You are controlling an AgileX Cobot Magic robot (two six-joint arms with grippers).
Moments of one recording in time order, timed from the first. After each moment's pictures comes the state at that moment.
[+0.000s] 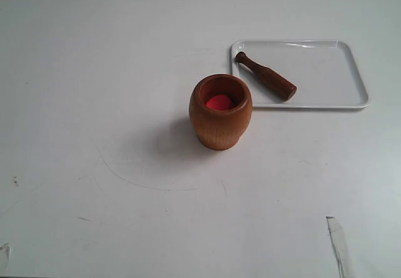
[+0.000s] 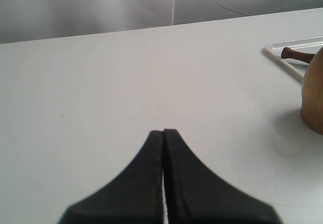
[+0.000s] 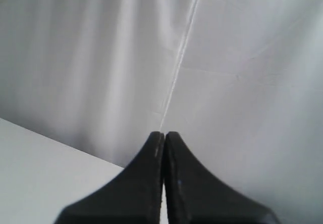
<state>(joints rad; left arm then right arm) 0.02 0.00 0.00 0.07 0.44 0.35 0.23 0.00 -0.48 0.68 0.48 -0.75</state>
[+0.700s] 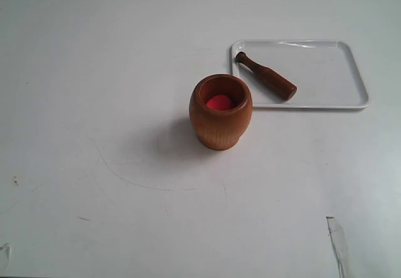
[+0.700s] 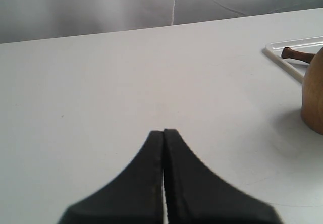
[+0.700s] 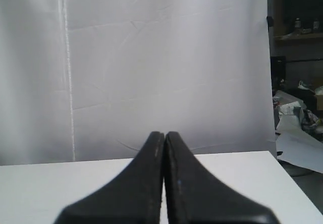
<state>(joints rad) 0.02 0.00 0.00 0.07 0.44 0.35 0.23 0.00 0.00 0.82 -0.10 -0.75</state>
